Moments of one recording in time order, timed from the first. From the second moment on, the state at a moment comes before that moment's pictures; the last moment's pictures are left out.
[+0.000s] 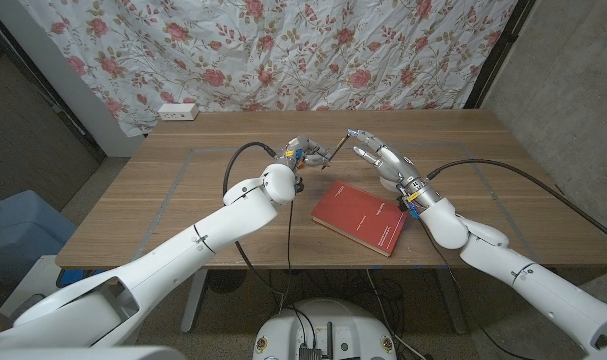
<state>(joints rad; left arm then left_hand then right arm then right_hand) 0.70 0.55 0.78 -2.03 0.04 0.80 0.36 1.14 0.04 0.27 -0.17 0.19 1.18 -0.12 0.19 0.19 1.23 -0.20 0.19 0.18 0.60 -0.06 0.18 0.17 0.49 -0.05 0.20 0.17 -0.93 -0.70 -0.51 -1.48 -0.40 0.61 -0.43 0.05 0.09 0.29 0.00 0.24 0.23 -0.21 0.19 0.18 0.09 0.08 0.20 0.19 0.02 0.10 0.22 0.28 0.26 0.06 0.19 0.16</state>
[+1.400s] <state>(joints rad) 0.62 0.61 0.86 -2.08 0.11 0.89 0.26 1.14 0.04 0.27 -0.17 0.19 1.18 -0.12 0.20 0.19 1.23 -0.20 0.19 0.18 0.60 -0.06 0.18 0.17 0.49 -0.04 0.20 0.17 -0.96 -0.68 -0.44 -1.44 -0.23 0.70 -0.37 0.05 0.09 0.30 0.00 0.24 0.22 -0.22 0.18 0.18 0.13 0.08 0.20 0.19 0.03 0.09 0.22 0.28 0.27 0.06 0.19 0.16</state>
